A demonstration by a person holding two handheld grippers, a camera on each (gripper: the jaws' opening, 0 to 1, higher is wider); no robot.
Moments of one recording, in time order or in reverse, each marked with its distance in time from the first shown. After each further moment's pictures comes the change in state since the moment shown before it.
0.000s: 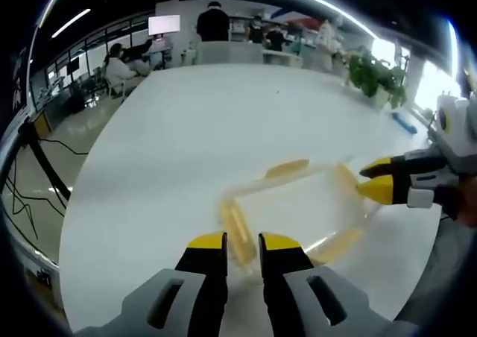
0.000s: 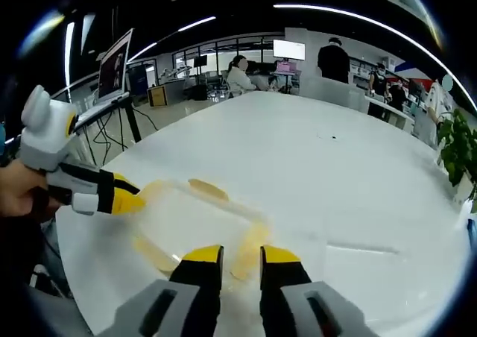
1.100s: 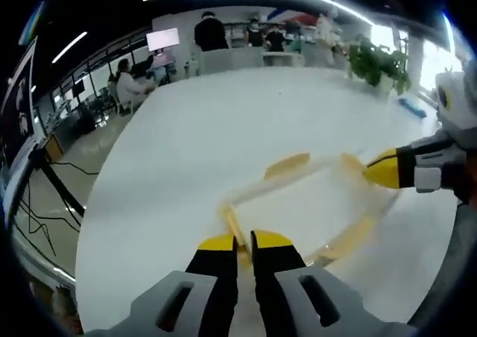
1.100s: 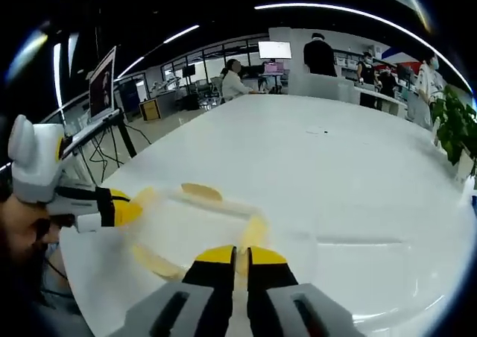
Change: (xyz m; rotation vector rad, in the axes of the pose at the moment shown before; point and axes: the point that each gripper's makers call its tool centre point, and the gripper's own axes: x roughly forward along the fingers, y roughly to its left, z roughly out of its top) left arm -0.002 -0.005 0.011 0.107 -0.037 0.097; right arm -0.002 -0.006 0.008 0.091 -0.035 -0.002
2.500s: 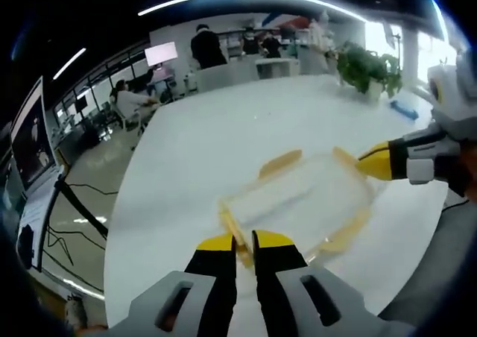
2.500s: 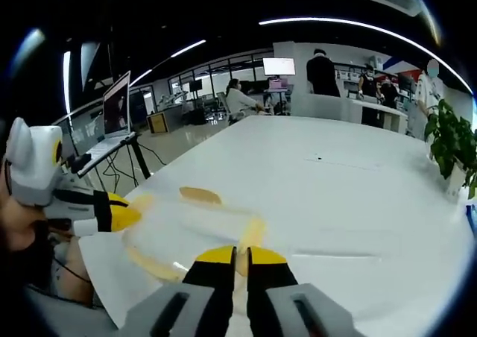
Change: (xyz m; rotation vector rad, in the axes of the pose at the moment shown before) left arm -0.065 -0.029 0.038 0.050 -0.044 0.028; right arm -0.064 -0.001 0.036 -0.005 -0.092 0.034
